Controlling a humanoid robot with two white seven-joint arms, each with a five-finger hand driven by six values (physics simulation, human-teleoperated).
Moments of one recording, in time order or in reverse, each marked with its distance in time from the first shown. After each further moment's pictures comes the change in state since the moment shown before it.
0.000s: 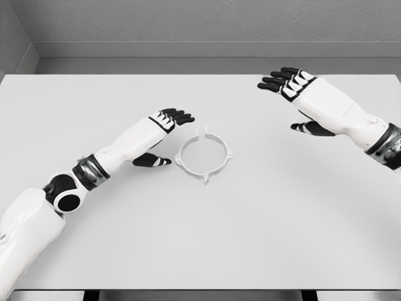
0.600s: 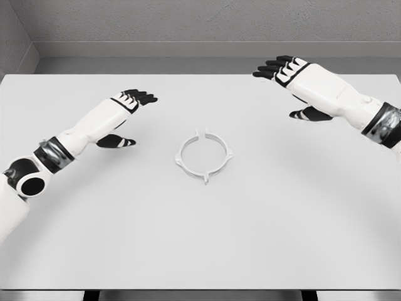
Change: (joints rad) left arm -0.065 0.128 0.046 0.063 0.014 0.000 0.002; right arm -0.204 0.066 0.023 0.078 0.009 -0.002 0.172
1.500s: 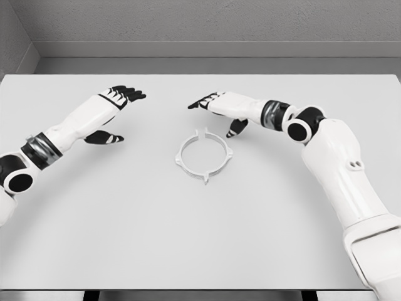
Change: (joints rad) left arm -0.014 0.043 0.000 0.015 -0.001 0.000 0.002; right arm -0.284 0.346 0.306 0.711 0.246 0.035 0.005
